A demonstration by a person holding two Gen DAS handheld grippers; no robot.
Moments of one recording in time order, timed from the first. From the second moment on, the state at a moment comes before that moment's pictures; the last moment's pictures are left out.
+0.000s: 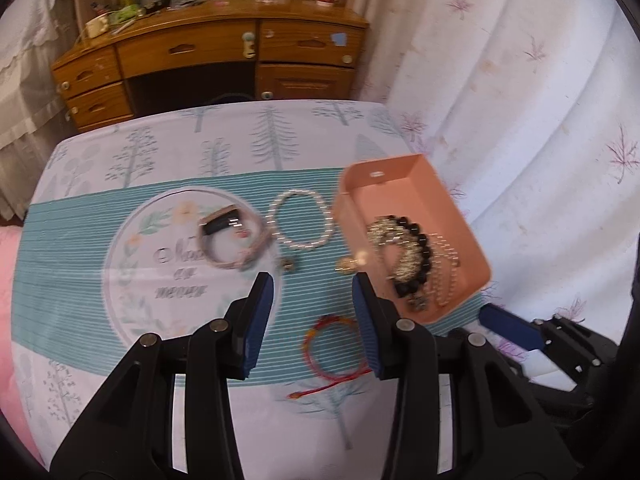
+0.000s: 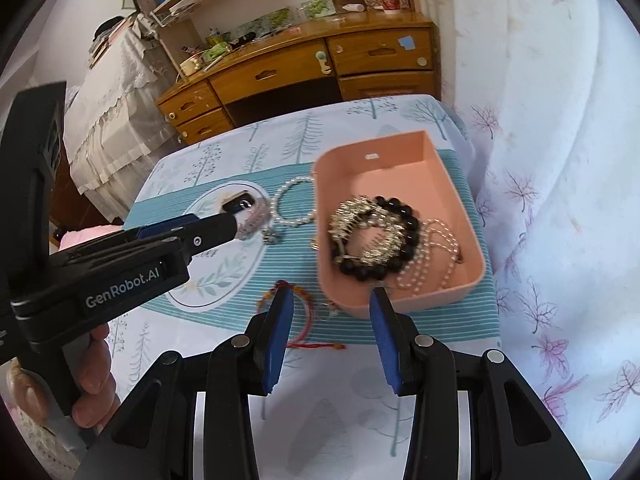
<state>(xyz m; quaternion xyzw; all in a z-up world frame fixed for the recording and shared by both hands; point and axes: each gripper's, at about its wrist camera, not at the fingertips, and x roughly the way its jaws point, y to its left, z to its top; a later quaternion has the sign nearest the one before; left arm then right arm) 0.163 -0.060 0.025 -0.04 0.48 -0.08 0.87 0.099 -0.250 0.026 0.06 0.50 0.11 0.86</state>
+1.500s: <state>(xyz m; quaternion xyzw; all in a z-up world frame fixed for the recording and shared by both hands) 0.242 0.082 -0.060 -0.15 0.56 -0.03 0.82 0.279 -0.096 -0.027 0.00 0.56 0.11 0.82</state>
